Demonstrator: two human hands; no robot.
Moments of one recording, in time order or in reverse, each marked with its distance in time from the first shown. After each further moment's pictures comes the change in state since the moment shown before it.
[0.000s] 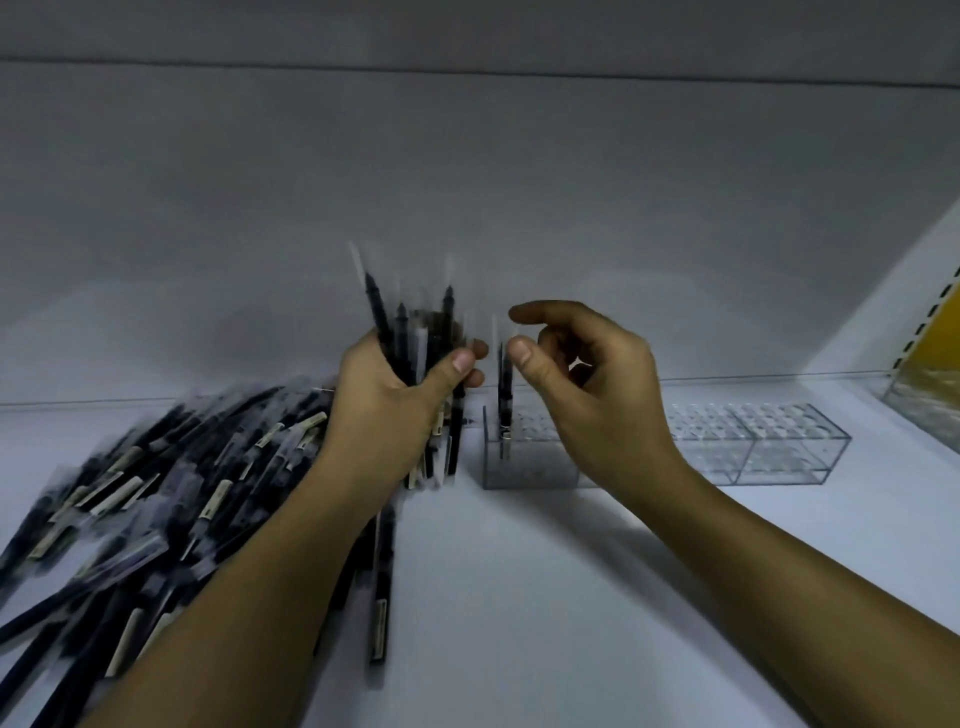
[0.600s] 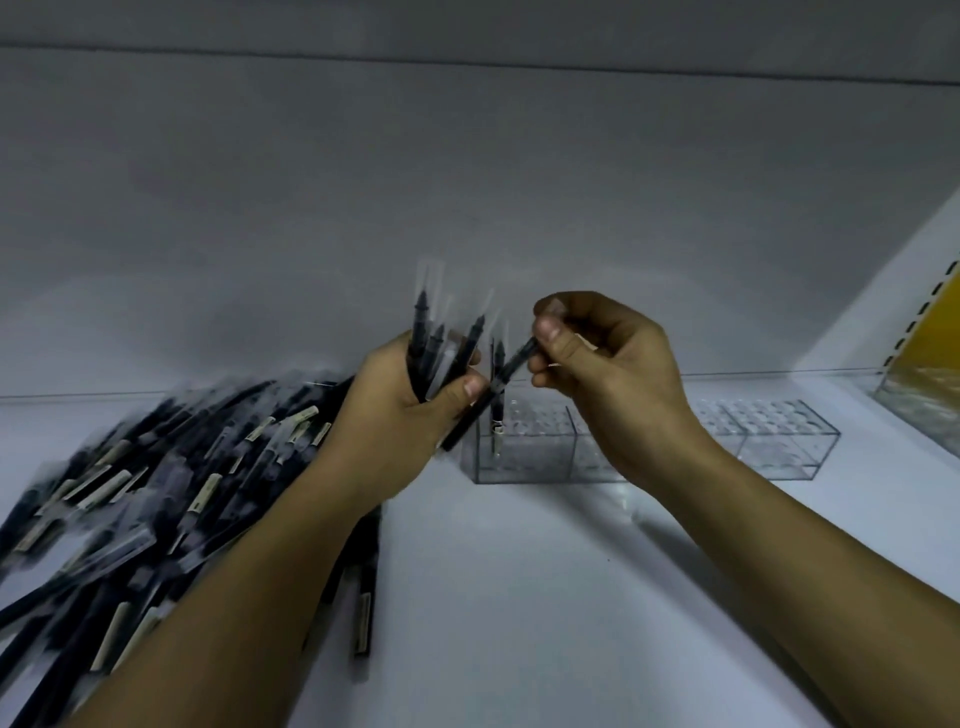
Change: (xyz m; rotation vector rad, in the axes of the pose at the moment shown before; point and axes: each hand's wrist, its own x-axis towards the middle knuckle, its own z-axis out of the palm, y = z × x) left_hand -0.002 -0.004 0.004 0.198 -0.145 0.031; right_hand 0.007 -0.003 -0.016 0.517 -0.020 0.320
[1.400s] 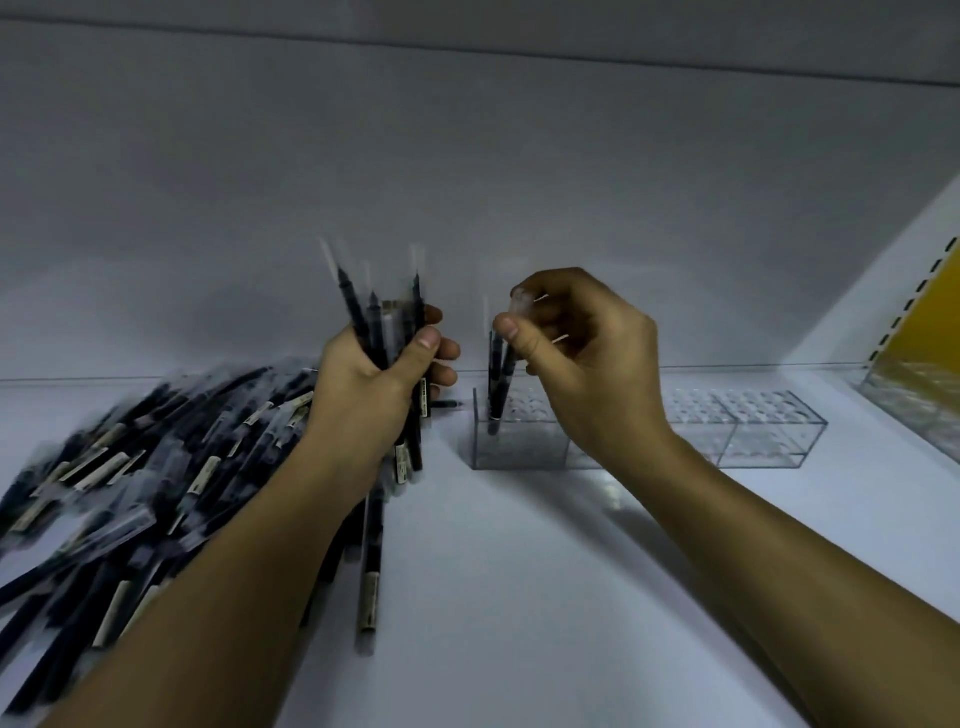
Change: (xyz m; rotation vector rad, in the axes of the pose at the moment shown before) left_hand -0.002 -0.008 -0.005 -0.393 0.187 -0.164; right_hand -0.001 0.005 0.013 -0.603 0.065 -0.449
